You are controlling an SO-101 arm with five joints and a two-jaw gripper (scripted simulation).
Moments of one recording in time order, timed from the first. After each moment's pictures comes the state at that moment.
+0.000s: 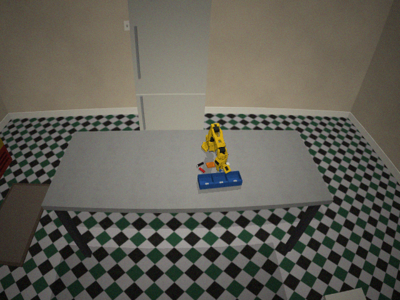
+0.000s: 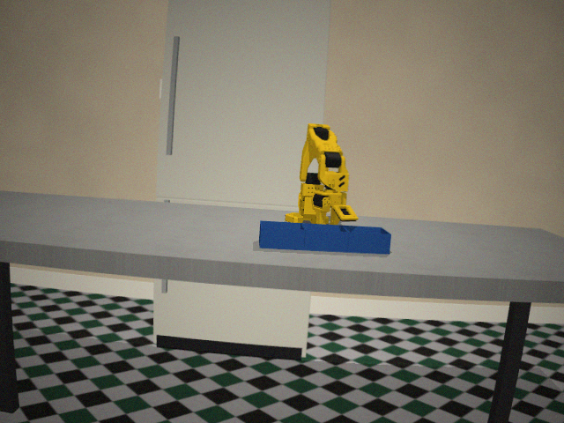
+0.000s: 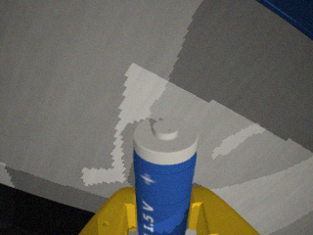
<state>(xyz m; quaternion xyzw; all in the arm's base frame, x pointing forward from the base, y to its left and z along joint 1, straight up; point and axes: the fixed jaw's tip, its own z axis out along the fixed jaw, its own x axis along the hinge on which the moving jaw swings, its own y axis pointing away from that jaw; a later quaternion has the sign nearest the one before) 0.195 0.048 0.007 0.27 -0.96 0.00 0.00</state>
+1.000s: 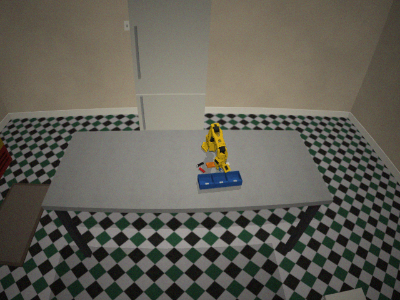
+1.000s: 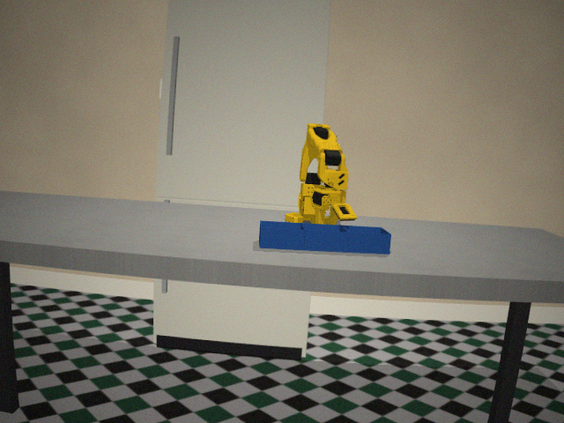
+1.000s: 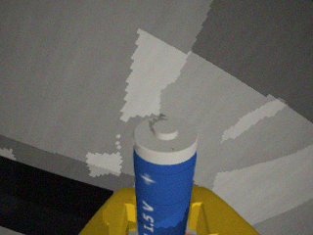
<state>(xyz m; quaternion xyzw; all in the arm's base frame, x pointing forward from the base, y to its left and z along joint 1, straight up) 0.189 0.046 0.012 0.27 -0.96 0.00 0.03</state>
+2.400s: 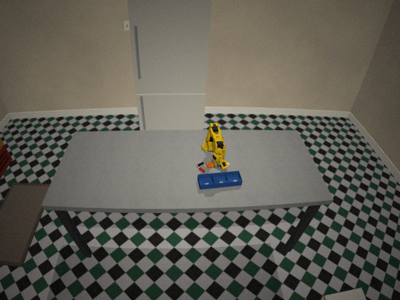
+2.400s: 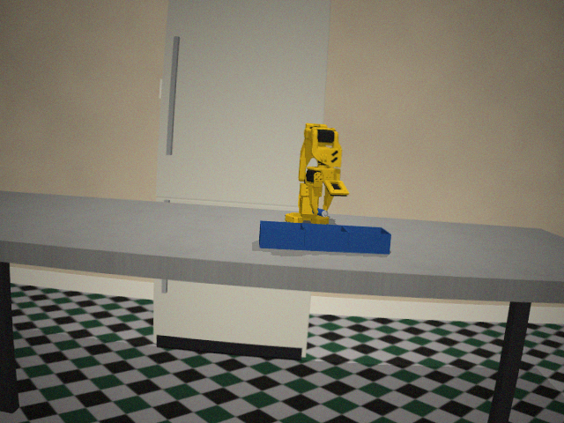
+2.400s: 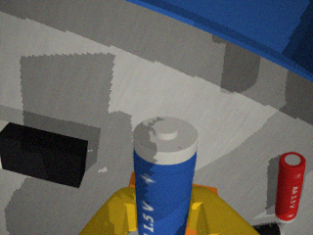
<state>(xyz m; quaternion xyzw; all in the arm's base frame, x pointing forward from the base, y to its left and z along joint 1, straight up) 0.209 0.030 0.058 0.22 -0.98 0.00 0.00</state>
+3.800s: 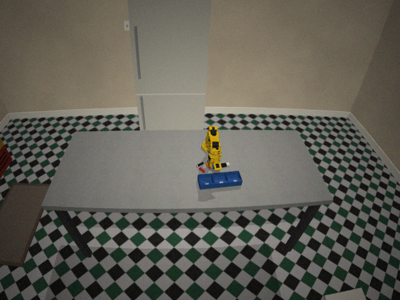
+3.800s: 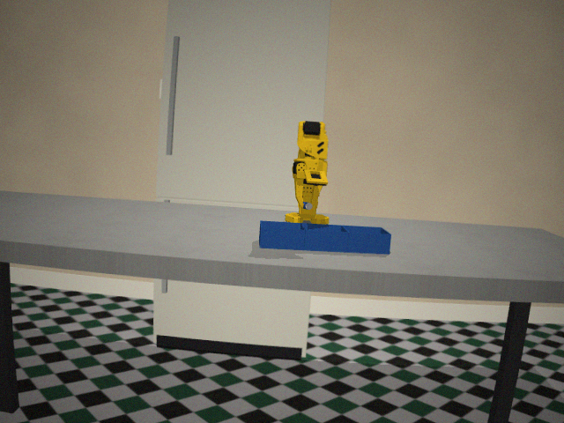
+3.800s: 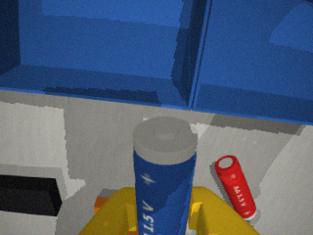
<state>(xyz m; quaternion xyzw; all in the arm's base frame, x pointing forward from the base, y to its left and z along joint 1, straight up) 0.242 0.001 0.073 0.11 -0.99 0.01 -0.04</state>
